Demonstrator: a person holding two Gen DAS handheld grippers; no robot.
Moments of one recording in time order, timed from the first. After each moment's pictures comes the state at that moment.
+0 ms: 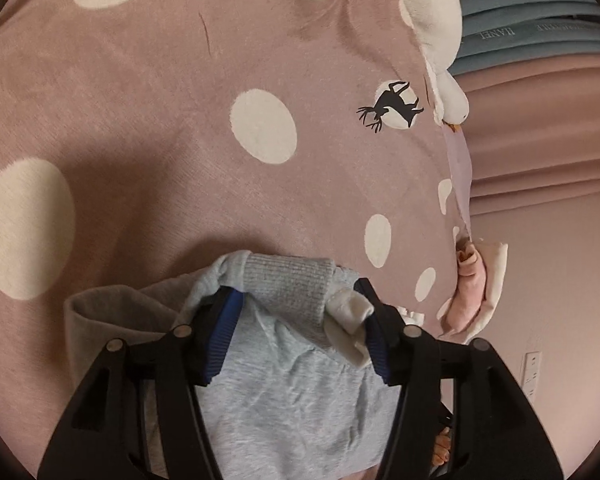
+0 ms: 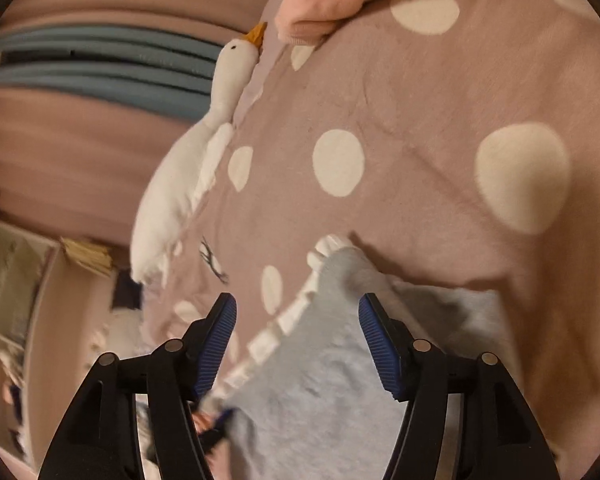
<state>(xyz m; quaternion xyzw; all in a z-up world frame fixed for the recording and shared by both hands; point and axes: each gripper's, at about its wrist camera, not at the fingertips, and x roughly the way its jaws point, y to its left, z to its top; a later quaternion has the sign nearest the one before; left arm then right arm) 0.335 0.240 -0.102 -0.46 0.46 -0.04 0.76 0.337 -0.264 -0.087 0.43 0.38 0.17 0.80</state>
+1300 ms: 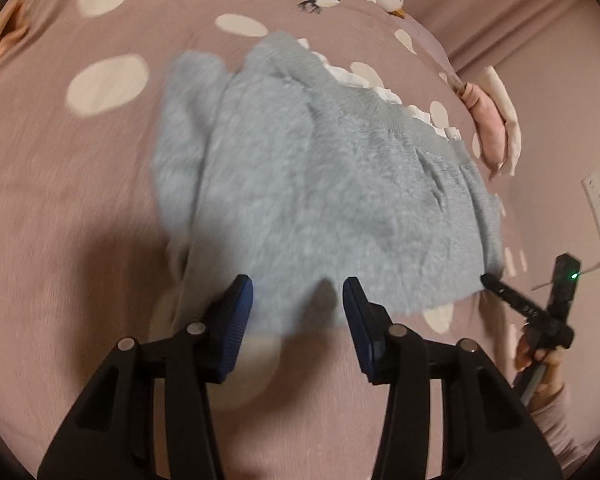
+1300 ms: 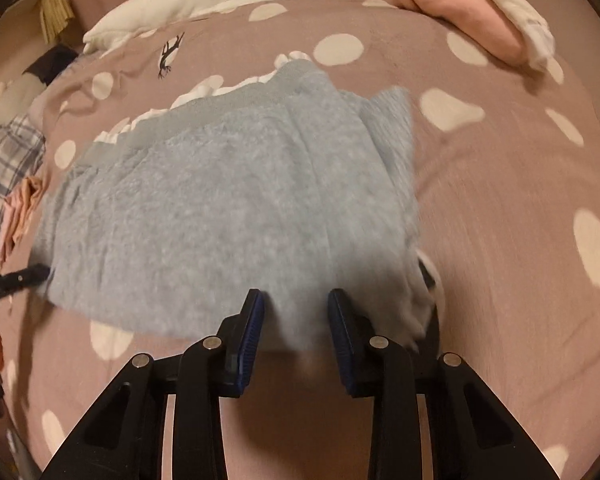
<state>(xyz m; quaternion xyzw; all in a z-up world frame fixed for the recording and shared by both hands) 0.176 0.181 -0.137 -0.24 0.50 -0.11 0.83 0.224 -0.204 -0.134 0.05 0.47 0.12 0.87</state>
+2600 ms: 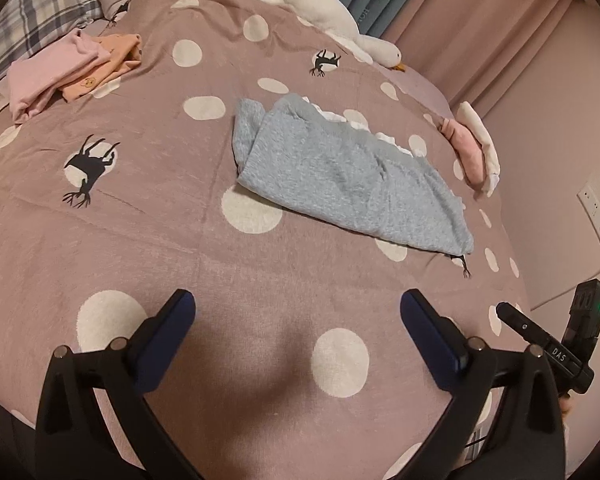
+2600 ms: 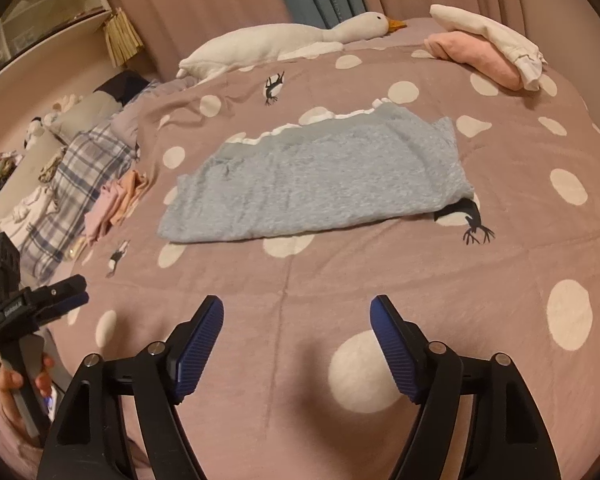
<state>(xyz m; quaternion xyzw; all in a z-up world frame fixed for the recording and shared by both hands) 0.000 0.158 -0.058 -0.23 0.41 -0.03 0.88 0.063 -0.154 -0.074 0.09 0.39 0.21 0.89</state>
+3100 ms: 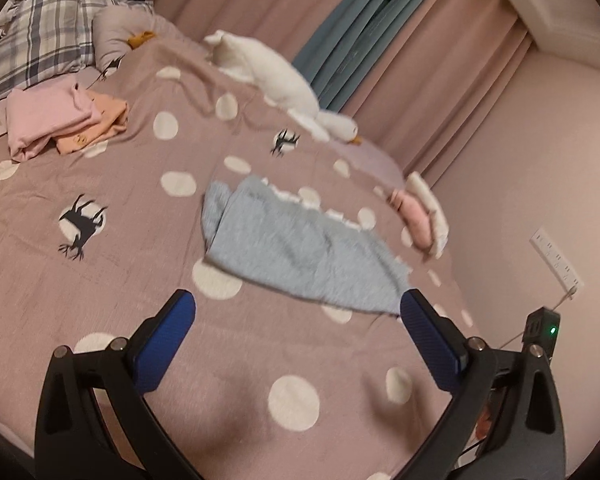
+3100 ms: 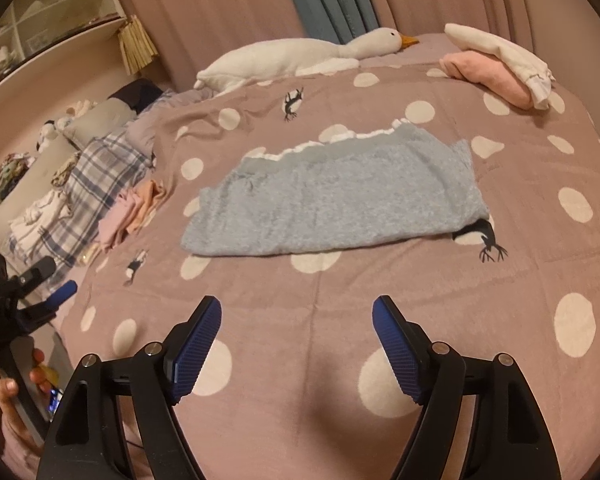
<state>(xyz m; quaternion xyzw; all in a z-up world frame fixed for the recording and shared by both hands) -0.037 0.174 -0.012 -0.28 0.26 -0.08 0.92 0.049 -0.136 -0.054 0.09 0.35 0.22 0.91</state>
